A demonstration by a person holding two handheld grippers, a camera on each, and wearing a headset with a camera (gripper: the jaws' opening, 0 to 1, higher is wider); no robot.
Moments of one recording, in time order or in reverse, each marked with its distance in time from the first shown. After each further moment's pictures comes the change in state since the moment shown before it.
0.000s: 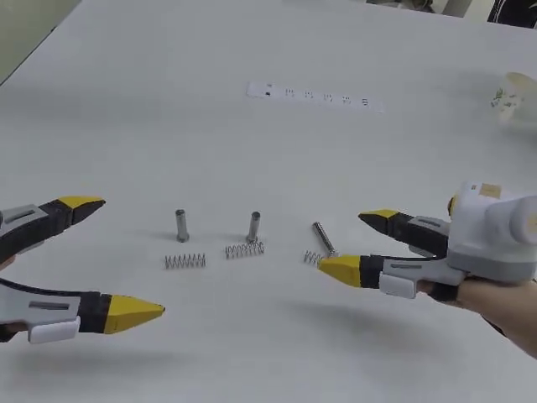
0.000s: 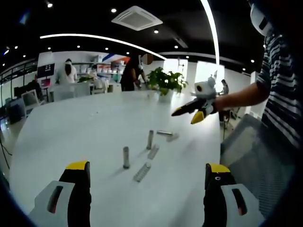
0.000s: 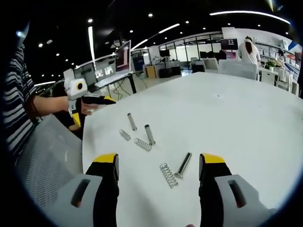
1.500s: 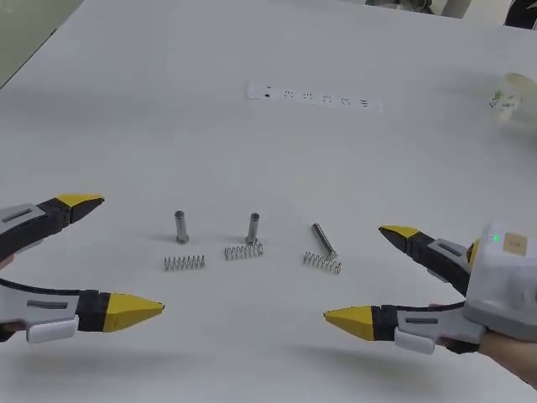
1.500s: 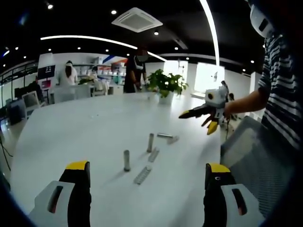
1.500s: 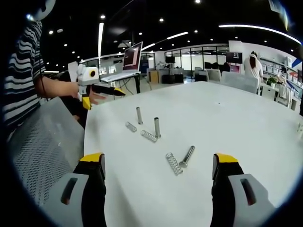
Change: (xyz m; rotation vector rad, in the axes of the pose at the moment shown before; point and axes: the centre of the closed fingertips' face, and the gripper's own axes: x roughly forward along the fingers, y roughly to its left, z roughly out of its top) left arm -0.002 0.000 0.006 0.003 -0.017 0.005; right arm -0.024 0.019 -0.024 -0.131 -0.053 -0.019
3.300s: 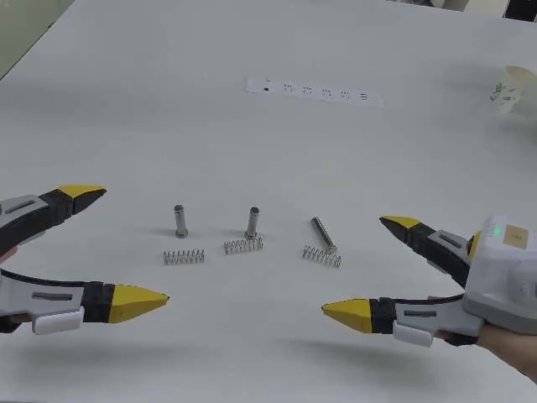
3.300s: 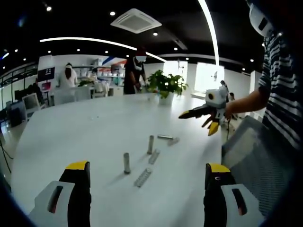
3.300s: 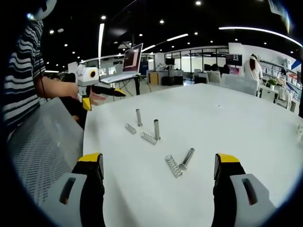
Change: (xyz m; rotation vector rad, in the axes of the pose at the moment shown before) left arm 0.003 -0.001 0.003 0.014 -0.009 0.004; right arm 0.001 0.001 0.002 -0.009 -0.017 -0.006
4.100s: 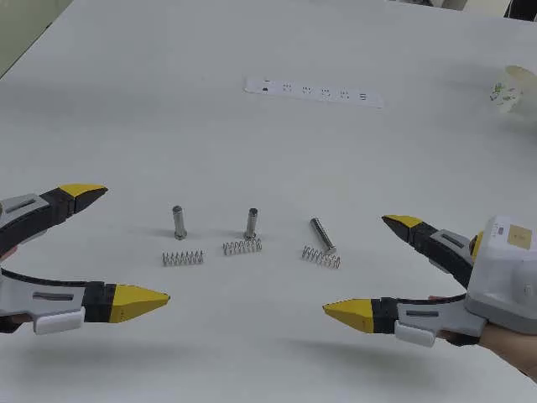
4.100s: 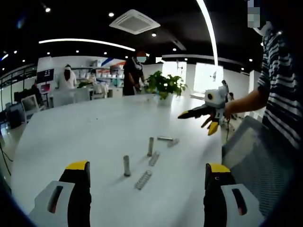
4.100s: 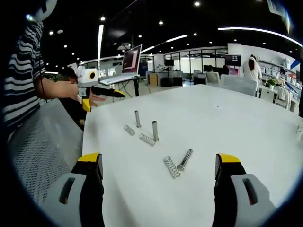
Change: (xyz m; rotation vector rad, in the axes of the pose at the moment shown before) left arm 0.002 0.000 0.003 0.002 -0.008 -0.002; right arm 0.000 -0.003 0.002 0.000 -0.005 -0.004
